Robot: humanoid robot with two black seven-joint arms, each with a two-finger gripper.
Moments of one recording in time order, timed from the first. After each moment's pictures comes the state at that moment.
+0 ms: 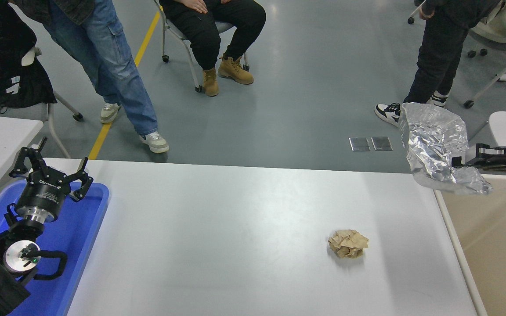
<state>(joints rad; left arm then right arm) -0.55 0.46 -0.62 -0.39 -0.23 -0.70 -0.58 1.16 -0.82 -0.16 0.44 -1.17 0.59 0.71</state>
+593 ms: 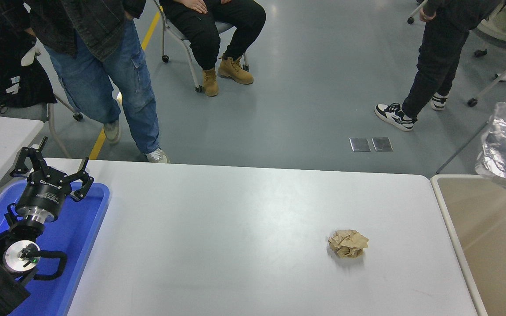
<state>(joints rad) -0.55 0.46 -0.62 -0.39 -0.23 -0.70 -0.58 0.99 -0.73 -0.17 0.02 -0.83 0.58 0.46</state>
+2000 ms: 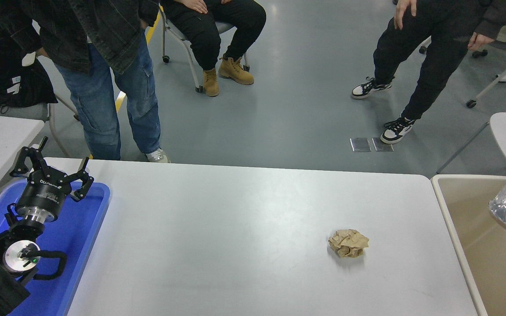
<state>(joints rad) -0.55 0.46 -0.62 -0.39 -0.23 -0.70 -0.58 0.68 -0.46 -0.13 -0.06 -0.33 0.13 0.01</state>
